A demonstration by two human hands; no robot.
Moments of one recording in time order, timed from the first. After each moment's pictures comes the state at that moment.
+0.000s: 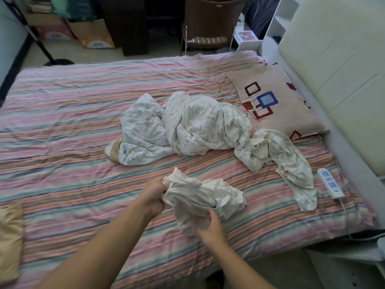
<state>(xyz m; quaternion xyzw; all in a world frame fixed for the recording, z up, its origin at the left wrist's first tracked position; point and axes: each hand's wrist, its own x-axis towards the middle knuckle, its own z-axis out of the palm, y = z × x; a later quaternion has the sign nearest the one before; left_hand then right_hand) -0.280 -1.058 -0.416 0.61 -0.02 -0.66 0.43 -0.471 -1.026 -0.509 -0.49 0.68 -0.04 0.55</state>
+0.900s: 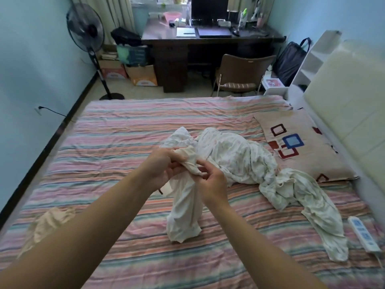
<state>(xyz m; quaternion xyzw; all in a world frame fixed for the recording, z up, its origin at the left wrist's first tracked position) -0.190 -1.049 -0.219 0.55 -0.16 -0.60 0.56 -0.329 -1.087 -0.311 -0.64 0.46 -0.36 0.50</state>
